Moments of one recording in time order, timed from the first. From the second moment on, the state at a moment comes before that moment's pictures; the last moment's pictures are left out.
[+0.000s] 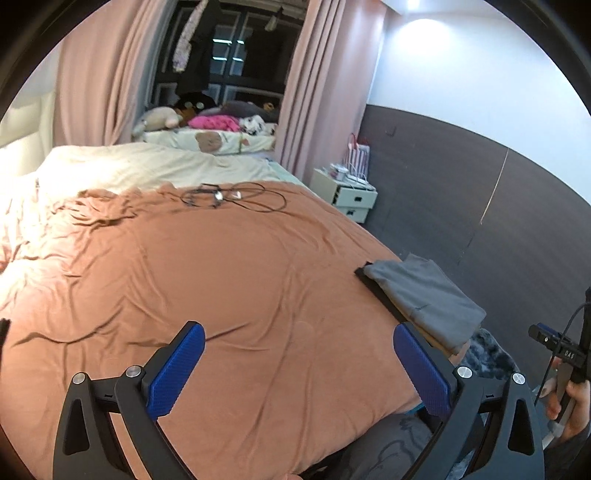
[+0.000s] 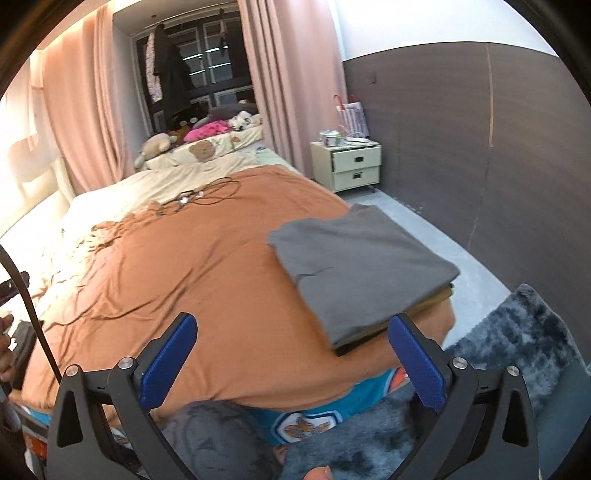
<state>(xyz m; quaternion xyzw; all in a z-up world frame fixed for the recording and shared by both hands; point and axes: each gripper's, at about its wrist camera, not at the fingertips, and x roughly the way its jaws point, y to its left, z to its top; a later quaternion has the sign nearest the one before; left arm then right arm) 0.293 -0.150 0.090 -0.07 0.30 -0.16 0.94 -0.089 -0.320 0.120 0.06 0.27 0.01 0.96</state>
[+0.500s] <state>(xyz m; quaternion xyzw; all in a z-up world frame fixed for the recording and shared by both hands) 0.214 -0.088 0.099 -0.05 0.28 -0.11 0.95 -0.115 -0.284 0.130 0.06 0.26 0.05 0.96</state>
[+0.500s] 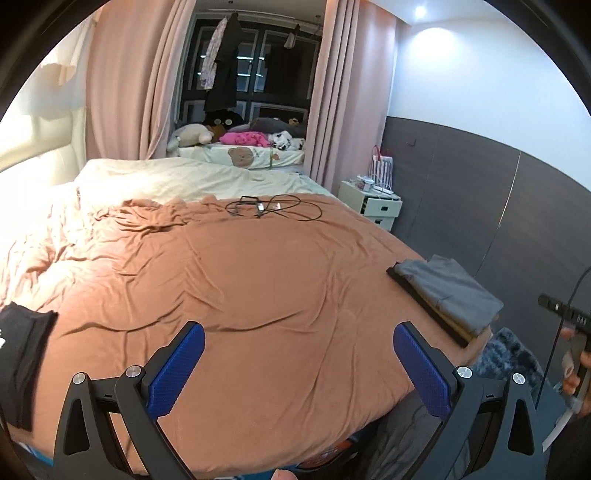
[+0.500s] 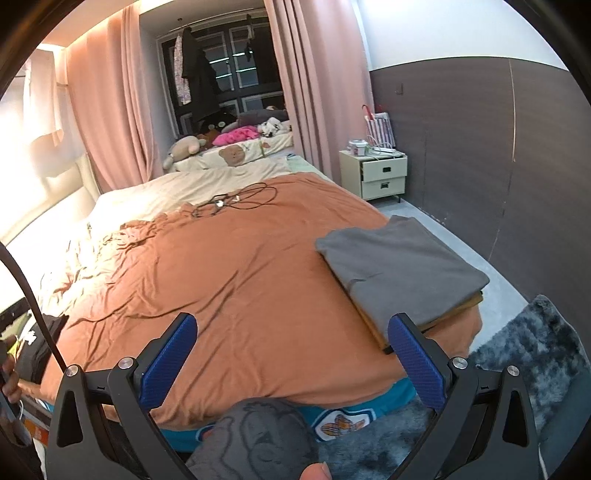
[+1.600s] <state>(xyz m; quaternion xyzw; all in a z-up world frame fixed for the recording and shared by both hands) 0.054 -0.058 0.058 -0.03 0.22 -0.05 0.97 -0.204 -0.240 0.075 0.04 0.21 0.09 0.97</state>
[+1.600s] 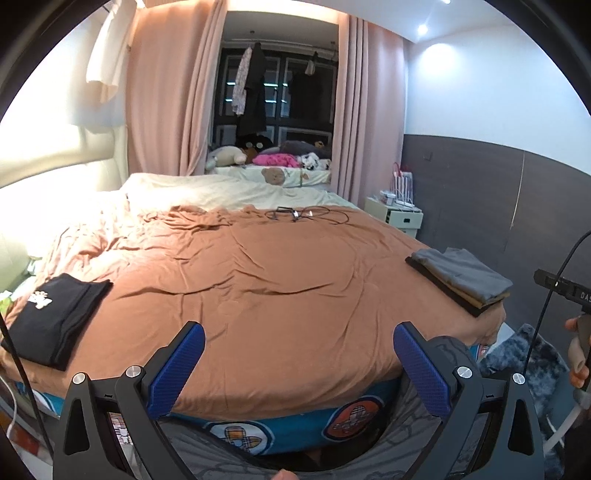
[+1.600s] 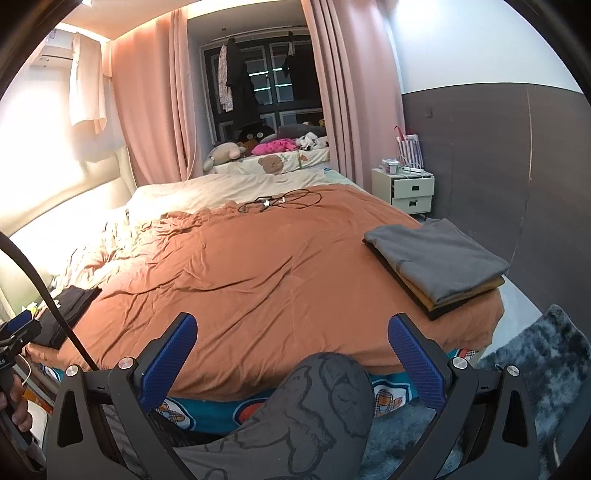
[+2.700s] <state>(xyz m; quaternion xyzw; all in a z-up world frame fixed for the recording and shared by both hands) 0.023 -0.059 0.029 -0.06 0.21 -0.05 0.97 -0.227 -0.205 0.041 0.01 0.20 0.07 0.98</state>
